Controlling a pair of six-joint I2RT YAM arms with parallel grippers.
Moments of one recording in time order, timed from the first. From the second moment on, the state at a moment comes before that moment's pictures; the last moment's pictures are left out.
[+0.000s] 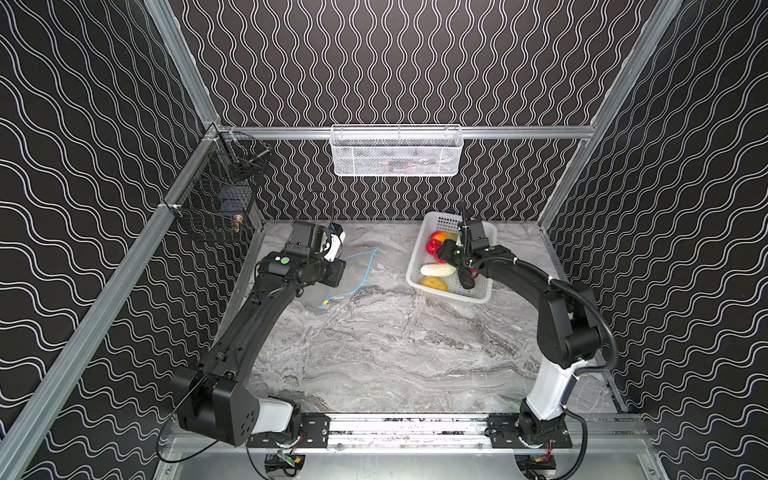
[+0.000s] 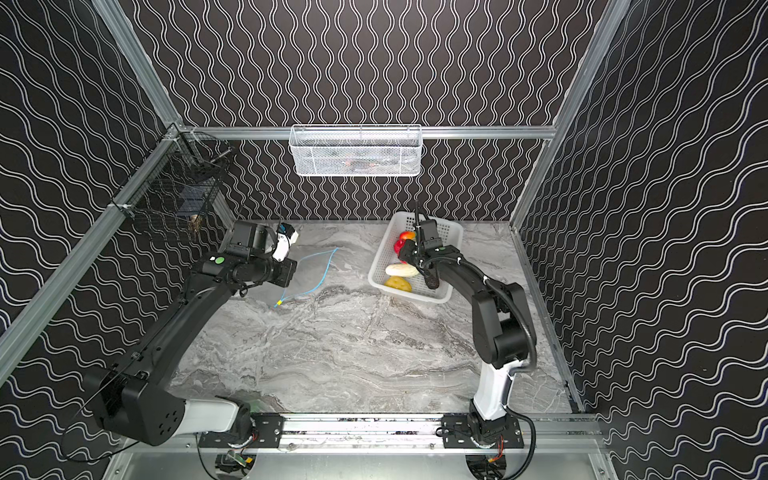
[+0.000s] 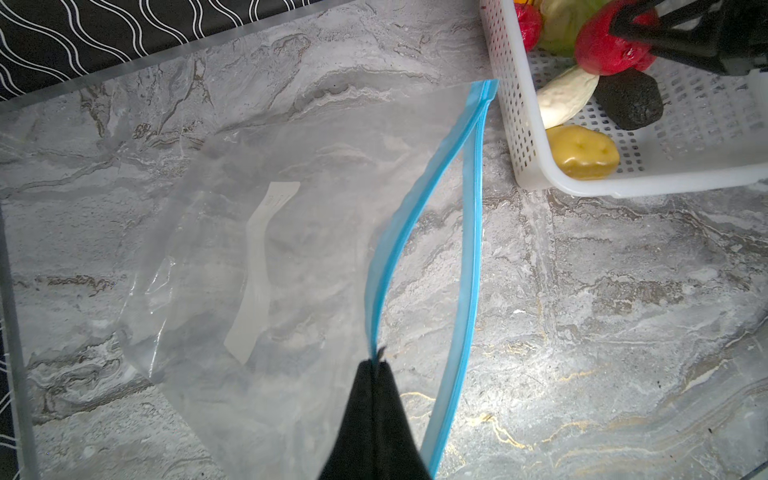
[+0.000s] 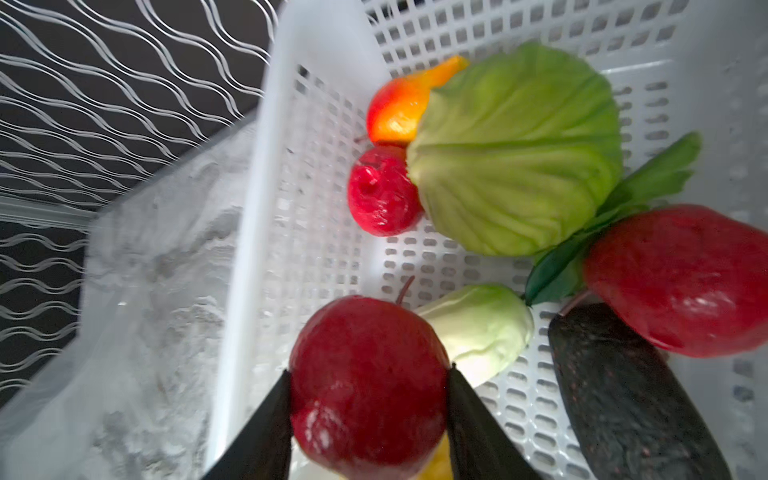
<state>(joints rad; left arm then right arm) -0.26 1.36 1.33 -0.85 0.12 0.08 0.34 1.84 1.39 -0.28 -0.06 0.67</state>
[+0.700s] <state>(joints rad) -0.26 1.35 1.31 -0.84 0.13 0.05 0.42 1.64 1.19 -0.08 -0.16 0.74</state>
